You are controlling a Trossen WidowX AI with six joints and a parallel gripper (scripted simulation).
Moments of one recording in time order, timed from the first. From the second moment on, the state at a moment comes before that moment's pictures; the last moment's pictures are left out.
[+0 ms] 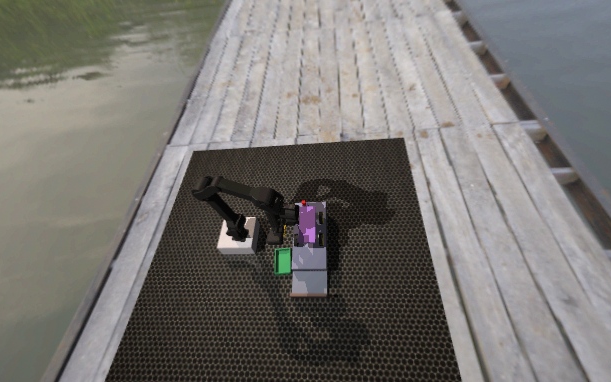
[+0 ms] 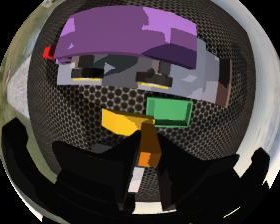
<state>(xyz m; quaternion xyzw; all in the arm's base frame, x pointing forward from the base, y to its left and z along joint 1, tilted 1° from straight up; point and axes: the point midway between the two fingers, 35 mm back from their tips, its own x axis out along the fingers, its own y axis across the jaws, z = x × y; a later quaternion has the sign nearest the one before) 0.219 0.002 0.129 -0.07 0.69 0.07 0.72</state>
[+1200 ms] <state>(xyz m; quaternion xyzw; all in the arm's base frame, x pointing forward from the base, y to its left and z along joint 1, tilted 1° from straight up) 0.266 -0.109 0.126 -0.04 0.69 0.10 0.71</state>
